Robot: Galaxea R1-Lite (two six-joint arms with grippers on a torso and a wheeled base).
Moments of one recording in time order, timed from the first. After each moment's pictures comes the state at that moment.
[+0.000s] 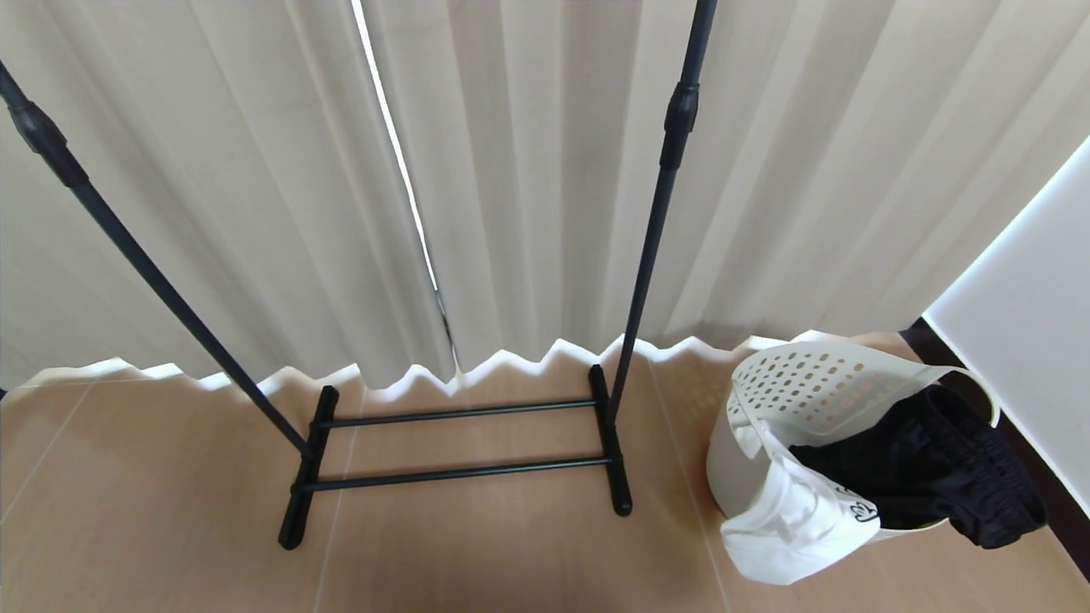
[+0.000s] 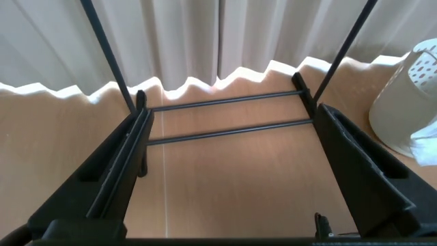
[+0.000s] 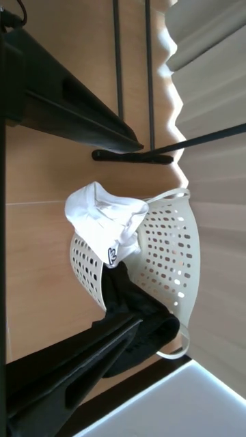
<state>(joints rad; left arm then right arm) 0.00 0.01 0.00 0.00 -0.07 0.03 0.00 0.00 -0.01 0.03 -0.04 0.00</state>
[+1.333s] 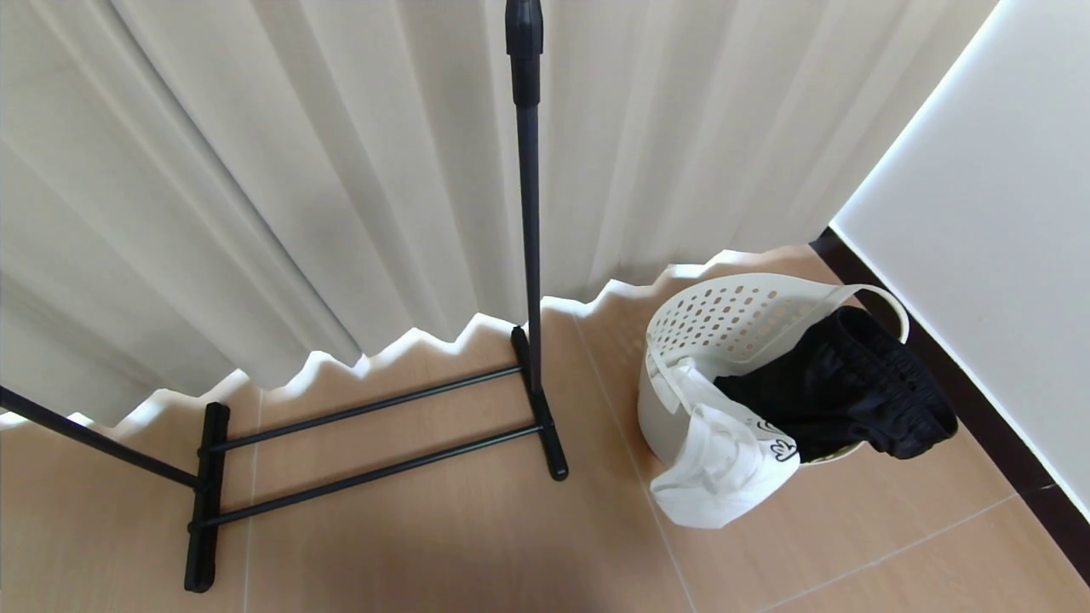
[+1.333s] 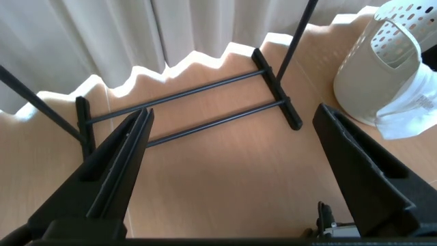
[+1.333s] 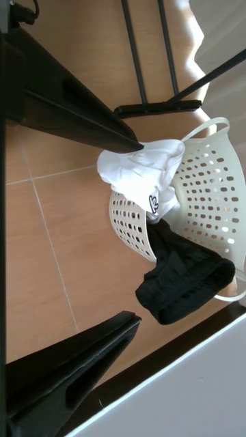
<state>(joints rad) 0.00 0.01 0.00 0.00 -0.06 0.02 0.00 0.00 -0.01 0.03 -0.04 0.00</state>
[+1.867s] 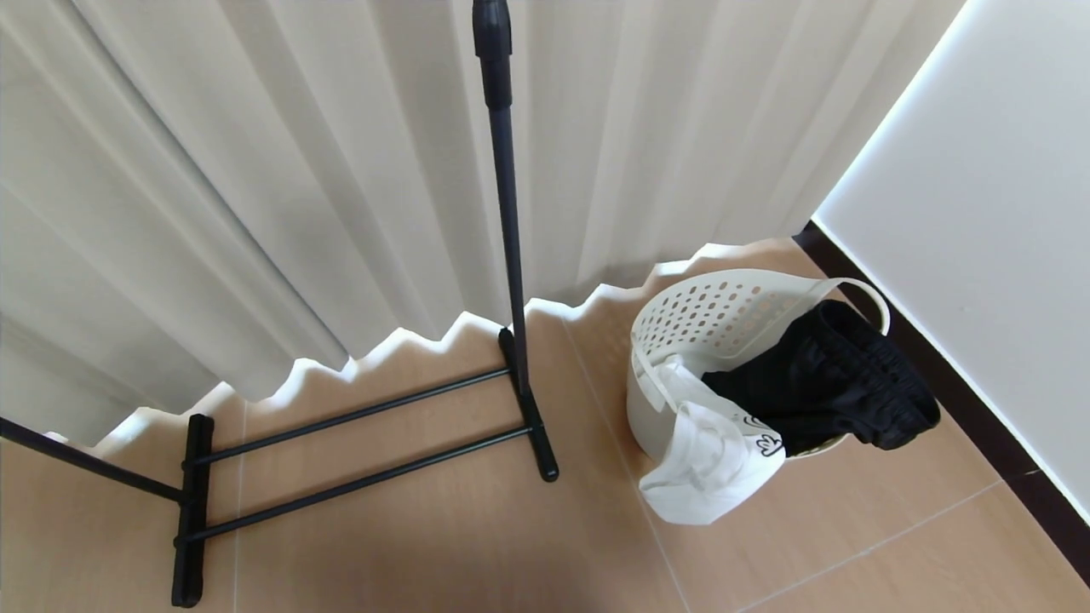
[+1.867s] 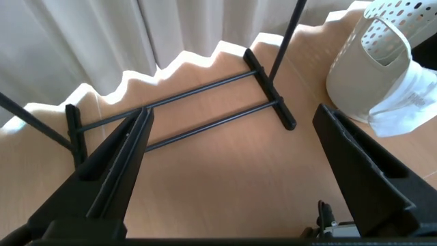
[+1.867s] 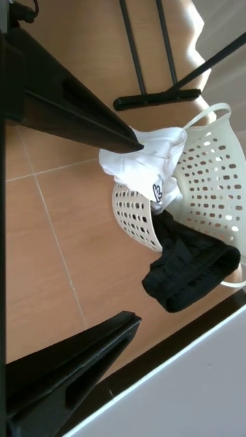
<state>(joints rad) 0.00 0.01 0.00 0.00 -0.06 0.03 0.00 0.00 -0.01 0.03 -0.04 0.00</state>
